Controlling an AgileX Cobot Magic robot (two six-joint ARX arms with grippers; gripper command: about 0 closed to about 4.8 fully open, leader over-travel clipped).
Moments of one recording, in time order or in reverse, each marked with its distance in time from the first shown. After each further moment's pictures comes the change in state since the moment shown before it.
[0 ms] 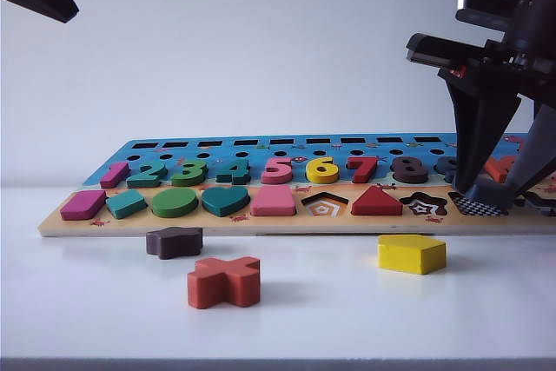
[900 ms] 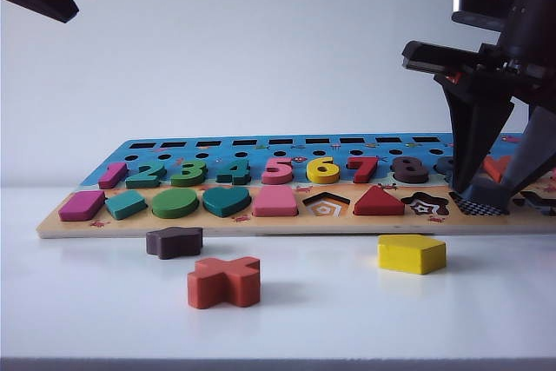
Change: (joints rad) left arm 0.000 0.000 0.000 0.000 0.000 0.000; right arm 0.000 0.013 0.000 0.030 0.034 -0.007
